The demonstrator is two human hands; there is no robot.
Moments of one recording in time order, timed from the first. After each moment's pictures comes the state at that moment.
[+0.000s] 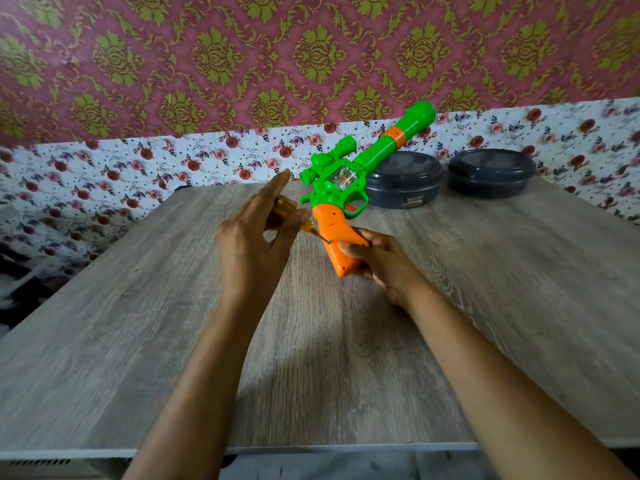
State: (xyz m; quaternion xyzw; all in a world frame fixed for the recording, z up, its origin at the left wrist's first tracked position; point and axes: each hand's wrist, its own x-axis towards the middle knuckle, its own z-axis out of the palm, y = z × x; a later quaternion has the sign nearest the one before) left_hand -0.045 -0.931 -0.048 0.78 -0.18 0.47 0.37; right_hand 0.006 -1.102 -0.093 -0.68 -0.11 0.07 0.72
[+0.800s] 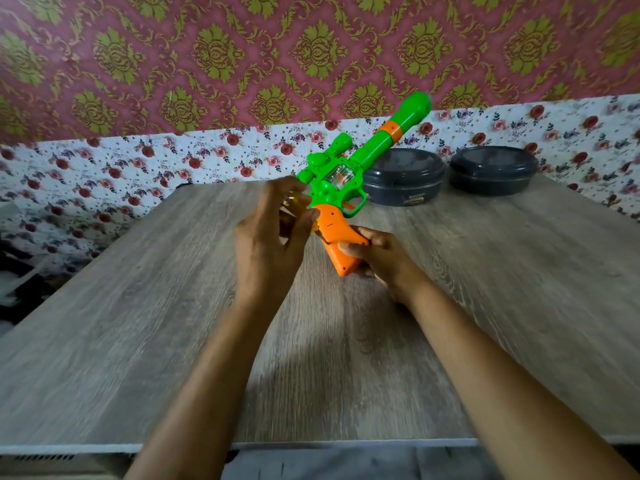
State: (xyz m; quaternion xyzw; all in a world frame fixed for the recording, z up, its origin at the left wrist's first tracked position) left_hand -0.047 -0.942 -0.052 0.77 -0.20 0.44 0.42; right_hand 0.002 -1.099 -0.088 -0.72 -0.10 0.05 0.68
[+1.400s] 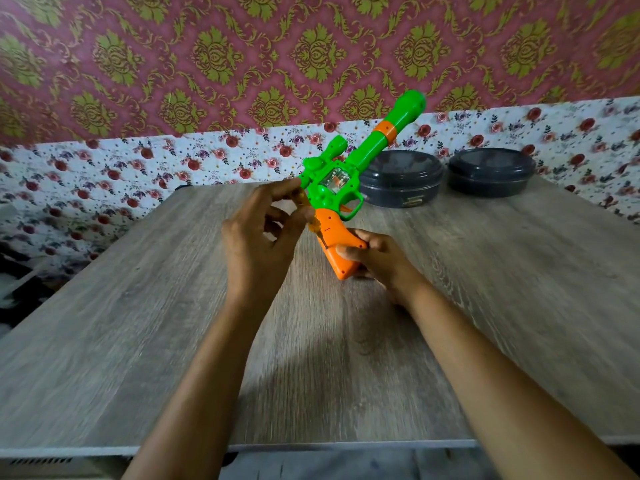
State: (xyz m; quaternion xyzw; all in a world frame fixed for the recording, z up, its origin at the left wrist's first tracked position) left_hand -0.042 -0.935 -0.051 0.74 -0.19 0.46 0.45; right_hand 0.004 -1.099 -0.089 -0.74 -0.10 0.06 0.66
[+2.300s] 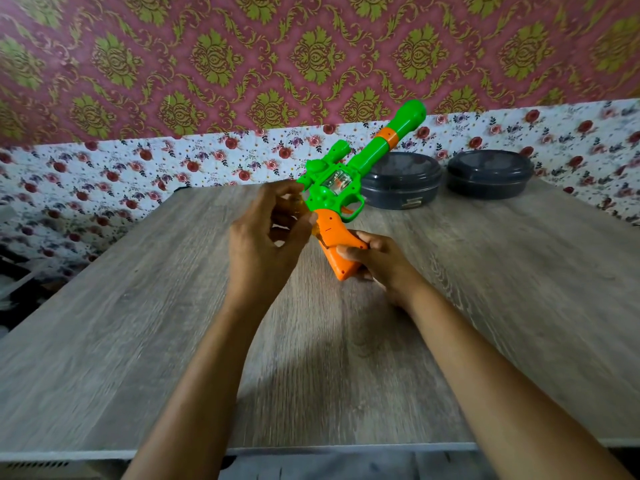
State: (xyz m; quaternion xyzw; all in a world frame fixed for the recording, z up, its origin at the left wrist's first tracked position) left_hand -0.045 -0.938 -0.050 0.75 -0.20 0.40 0.49; right_hand 0.006 -1.101 -0.091 -0.73 -0.10 0.06 0.67
